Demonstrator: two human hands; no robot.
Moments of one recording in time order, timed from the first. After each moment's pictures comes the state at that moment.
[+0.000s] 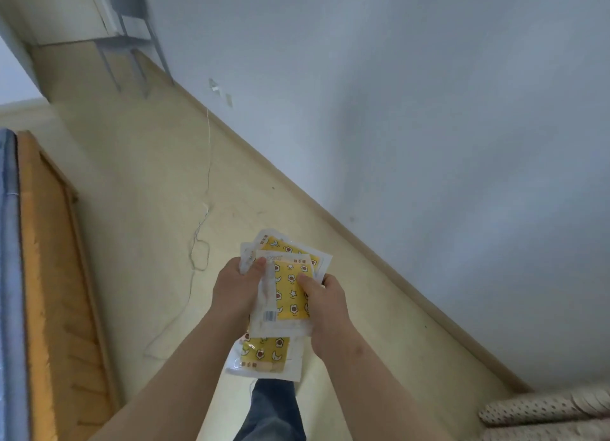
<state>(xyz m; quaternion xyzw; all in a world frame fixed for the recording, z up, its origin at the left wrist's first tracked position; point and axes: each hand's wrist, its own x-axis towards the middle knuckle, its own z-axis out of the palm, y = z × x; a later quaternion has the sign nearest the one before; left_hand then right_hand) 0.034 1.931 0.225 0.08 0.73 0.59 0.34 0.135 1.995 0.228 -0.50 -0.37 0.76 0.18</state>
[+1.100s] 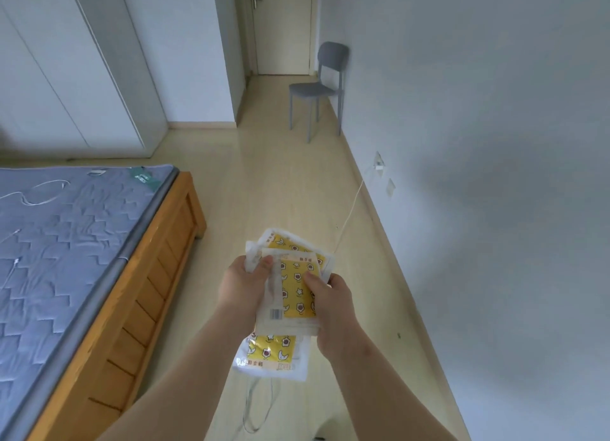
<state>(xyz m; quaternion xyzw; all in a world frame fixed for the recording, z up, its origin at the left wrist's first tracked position) -0.576 2.181 0.245 -0.15 0.71 0.67 0.12 -0.527 2.291 0.240 -0.33 -0.50 0.80 -0.02</state>
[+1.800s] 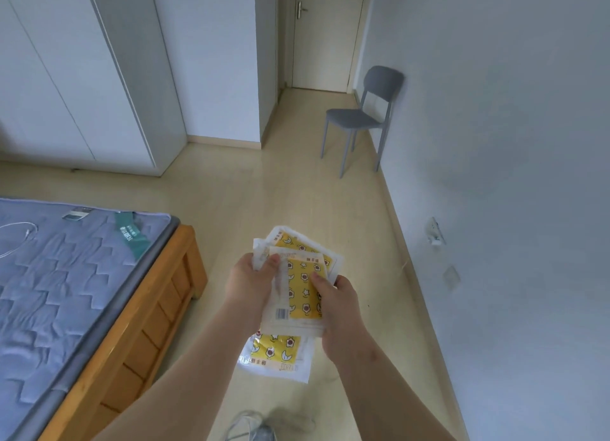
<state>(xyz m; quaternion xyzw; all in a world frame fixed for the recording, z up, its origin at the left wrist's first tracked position) -1.015 2.215 0.245 -0.19 0.69 0.69 0.10 -0.978 2.328 0.239 -0.30 -0.54 0.79 -0.05</state>
